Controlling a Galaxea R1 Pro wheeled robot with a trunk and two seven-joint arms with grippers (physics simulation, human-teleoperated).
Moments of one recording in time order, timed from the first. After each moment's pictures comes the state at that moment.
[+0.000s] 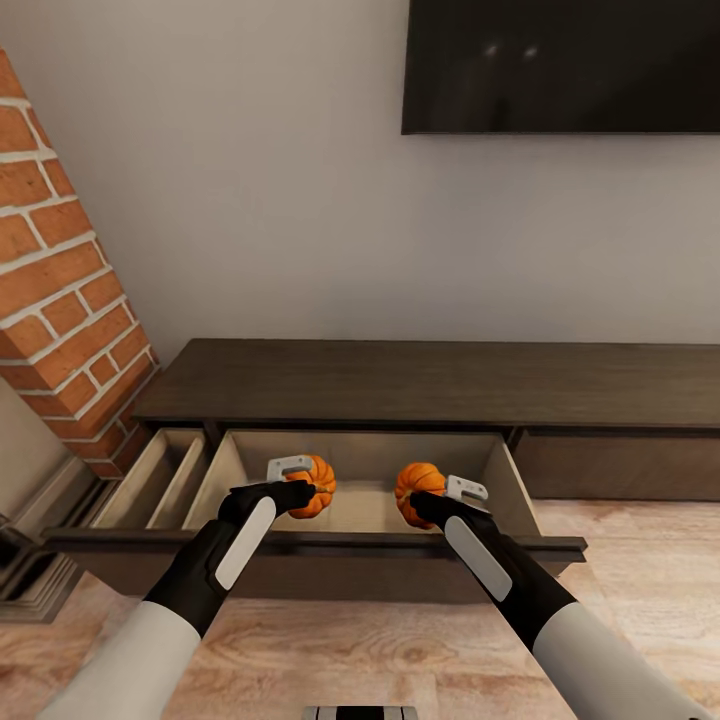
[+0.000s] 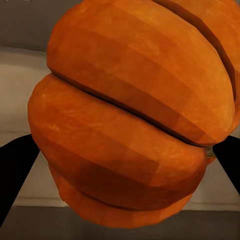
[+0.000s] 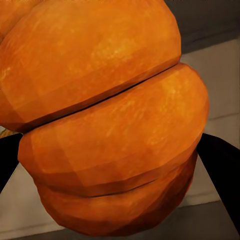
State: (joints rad) left arm -0.66 -0.01 -0.33 -1.06 0.57 0.67 0.39; right arm -0.68 -0.06 0.53 -0.93 -0.91 0.36 -0.54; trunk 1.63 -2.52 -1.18
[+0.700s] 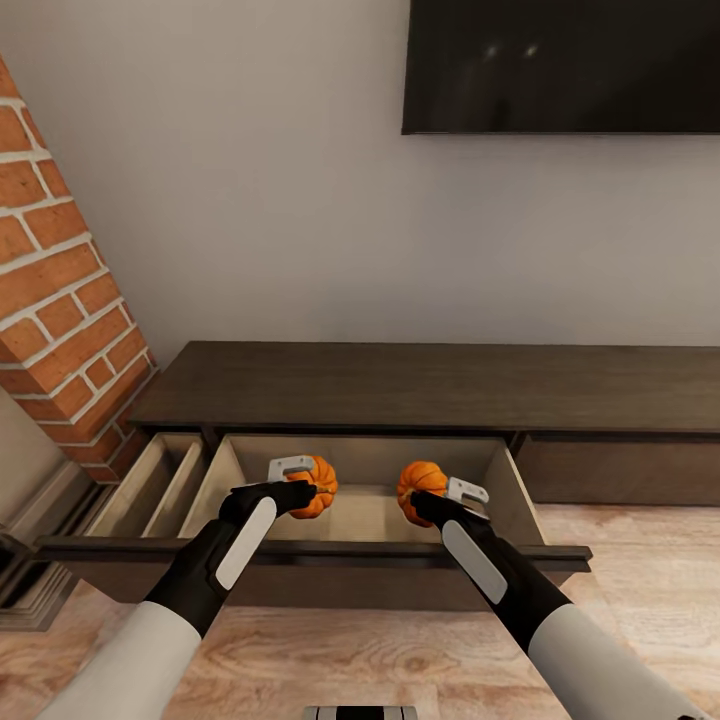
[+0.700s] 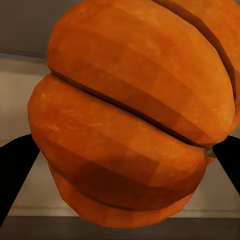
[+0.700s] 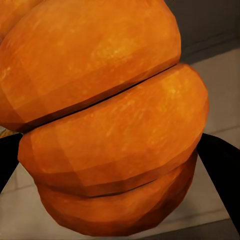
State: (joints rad) left arm -0.66 -0.01 -0.33 -1.06 0.58 0.67 0.38; right arm -0.68 -0.05 0.53 -0.89 -0.91 0.27 -0.53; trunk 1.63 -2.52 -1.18
